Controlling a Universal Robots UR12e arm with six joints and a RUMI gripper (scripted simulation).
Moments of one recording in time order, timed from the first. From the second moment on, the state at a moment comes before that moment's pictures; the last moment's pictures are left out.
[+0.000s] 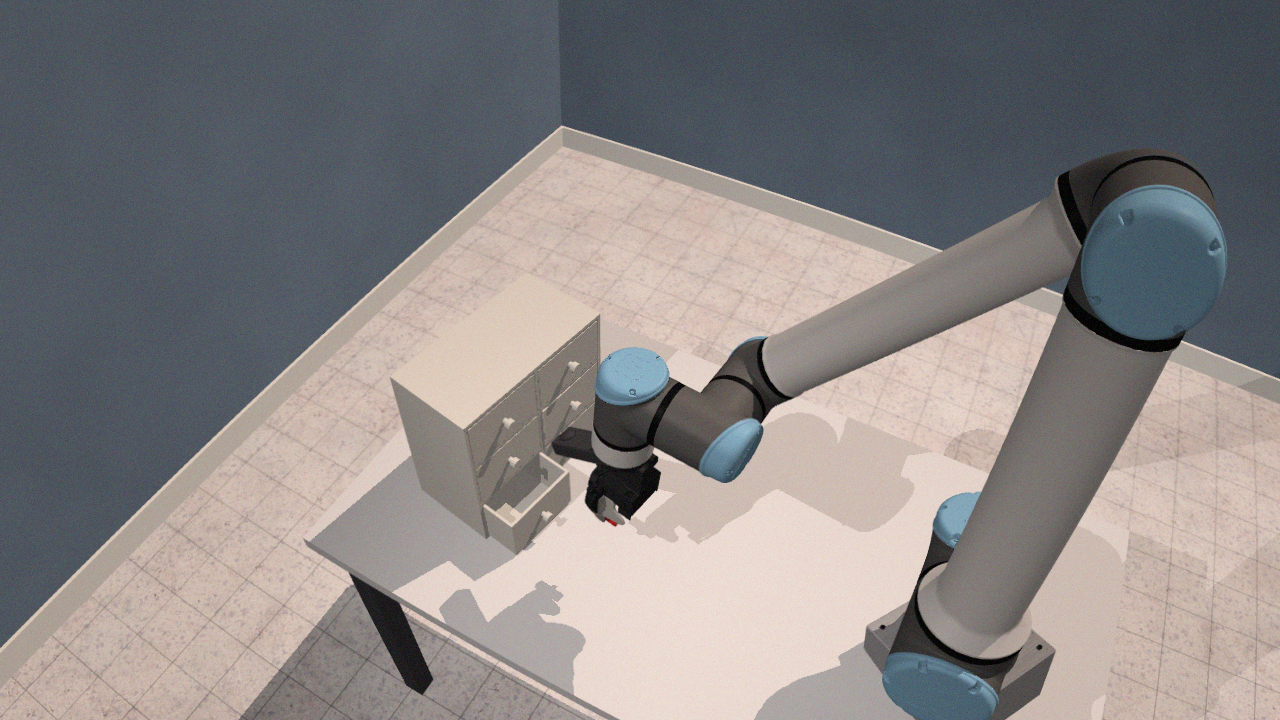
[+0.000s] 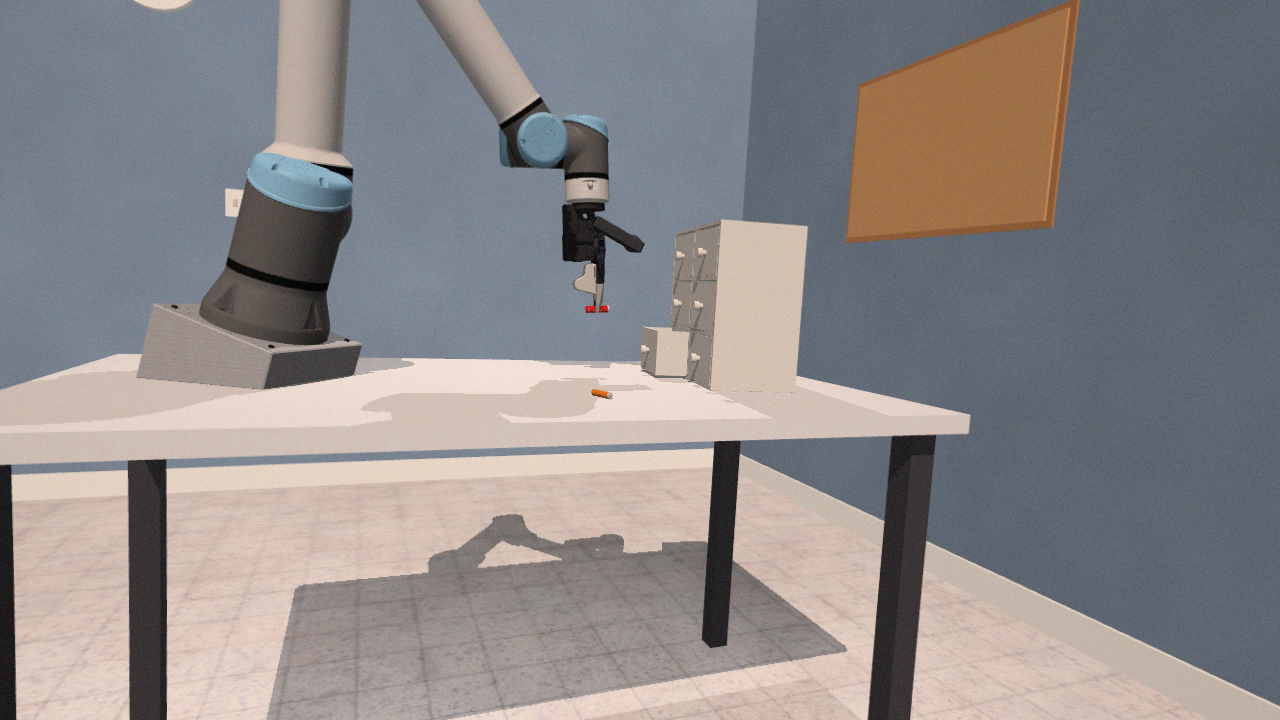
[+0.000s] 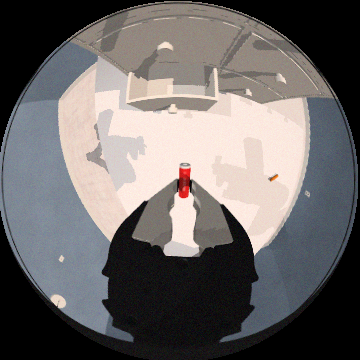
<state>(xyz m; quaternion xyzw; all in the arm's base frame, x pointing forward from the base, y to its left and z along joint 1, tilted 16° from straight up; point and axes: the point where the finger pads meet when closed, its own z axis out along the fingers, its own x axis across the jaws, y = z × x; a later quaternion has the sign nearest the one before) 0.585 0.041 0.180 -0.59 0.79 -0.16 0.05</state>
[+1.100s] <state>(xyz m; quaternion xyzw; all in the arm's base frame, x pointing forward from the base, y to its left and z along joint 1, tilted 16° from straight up) 0.583 0.041 0.179 -0.59 0.76 -0.25 0.11</state>
